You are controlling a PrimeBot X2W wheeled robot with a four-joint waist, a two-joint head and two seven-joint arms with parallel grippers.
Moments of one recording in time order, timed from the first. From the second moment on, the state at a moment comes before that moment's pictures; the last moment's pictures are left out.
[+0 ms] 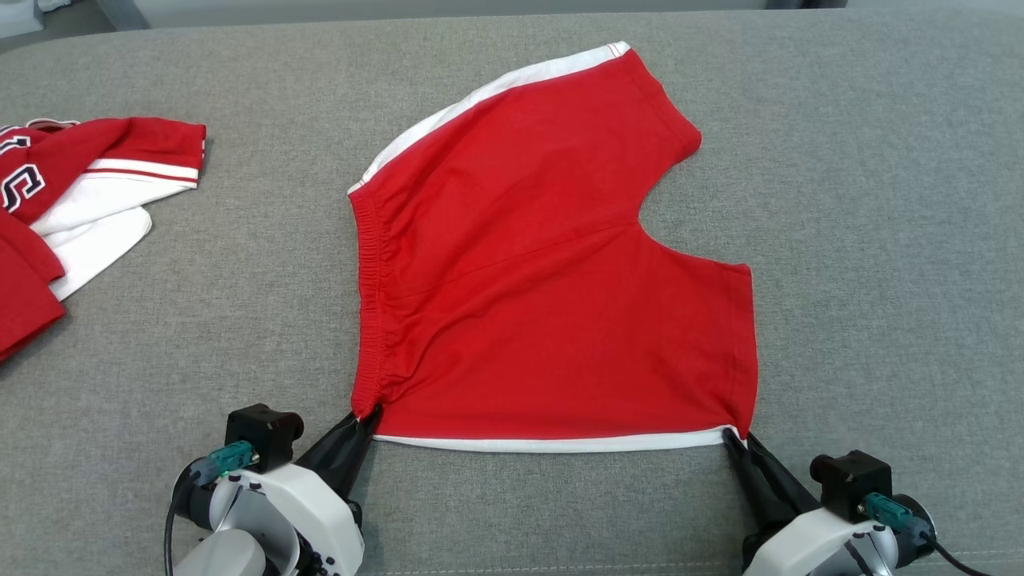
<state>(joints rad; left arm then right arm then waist) -0.31 0.39 -0.70 0.42 -0.75 -0.02 -0.13 -0.13 -0.12 0.30 0.44 0.29 0.13 -0.21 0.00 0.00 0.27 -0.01</state>
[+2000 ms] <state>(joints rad) -0.57 0.33 -0.64 0.22 -0.80 0.02 -0.06 -0.85 -0.45 0.35 0.38 0.42 0.14 0.17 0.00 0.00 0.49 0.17</state>
